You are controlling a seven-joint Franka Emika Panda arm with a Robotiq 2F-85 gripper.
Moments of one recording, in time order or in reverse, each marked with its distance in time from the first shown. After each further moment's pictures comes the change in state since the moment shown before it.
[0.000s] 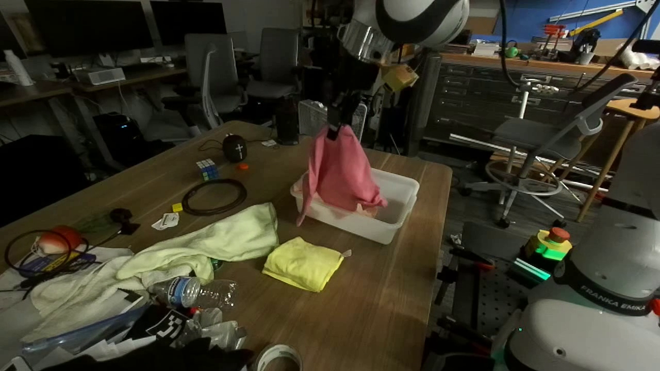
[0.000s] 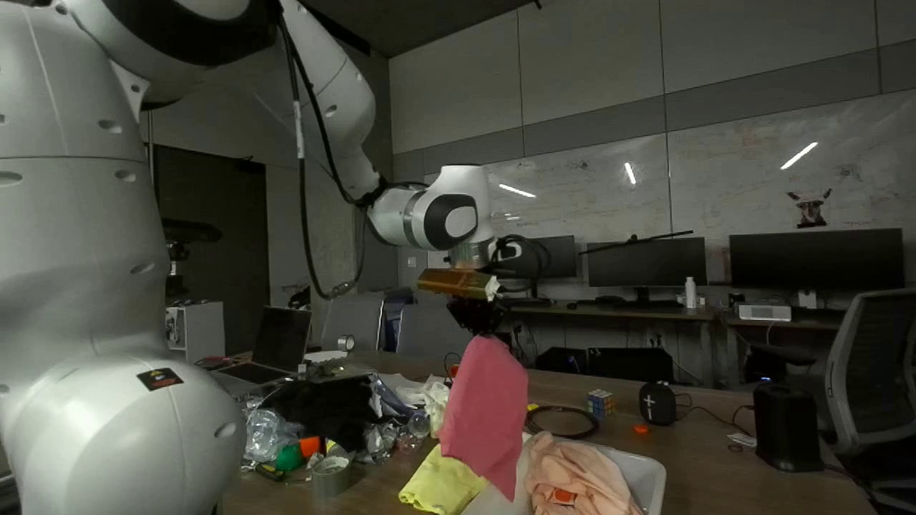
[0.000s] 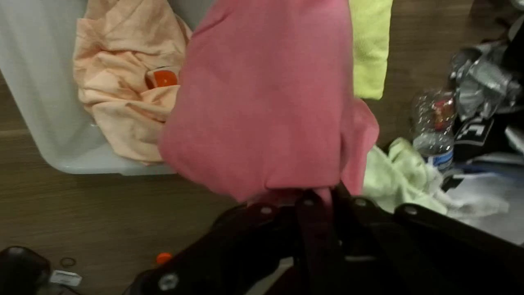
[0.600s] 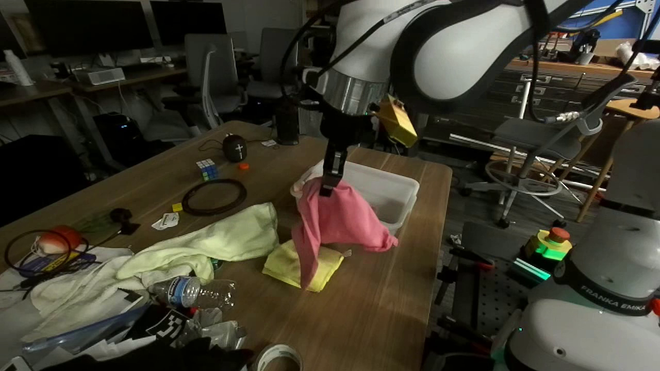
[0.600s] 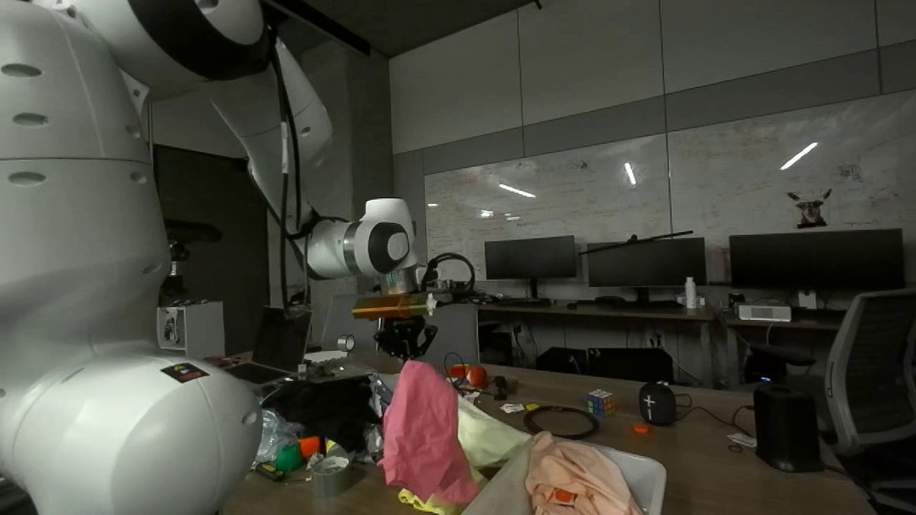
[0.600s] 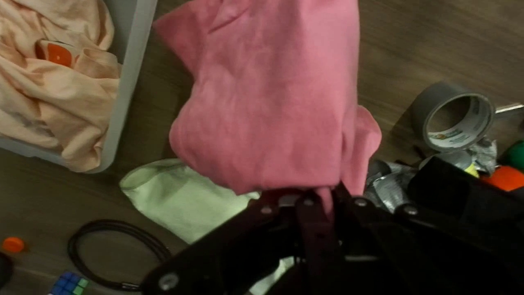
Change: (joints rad) arm 0.152 0.000 0.148 -0.109 -0.162 0.037 0.004
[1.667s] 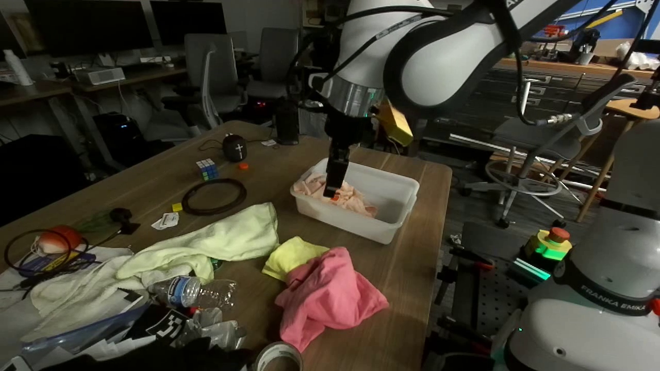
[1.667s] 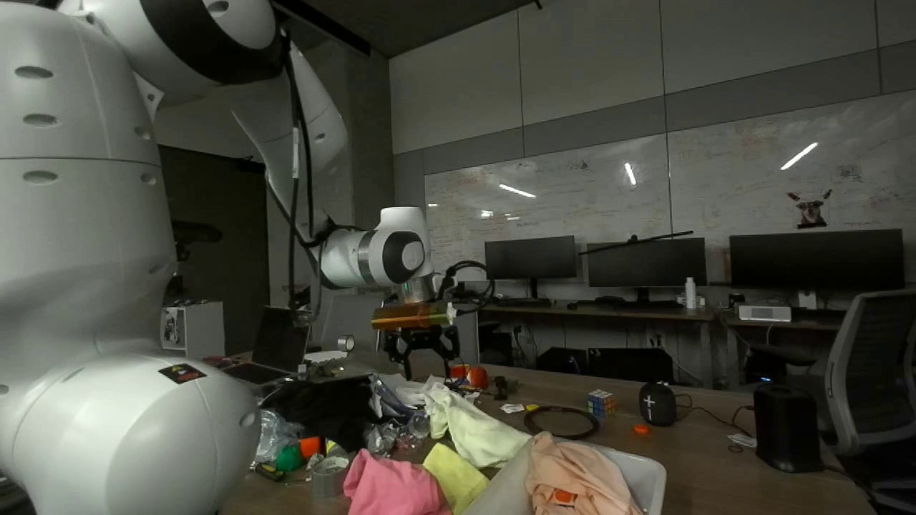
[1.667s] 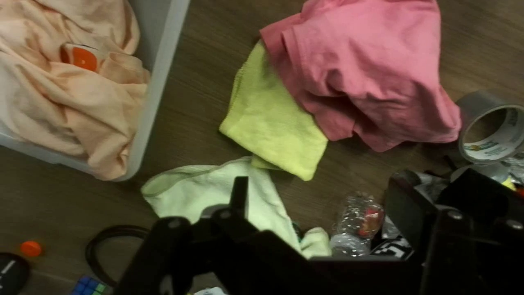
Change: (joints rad) arm -0.022 0.035 -0.062 -0.010 -0.018 0.054 -0.068
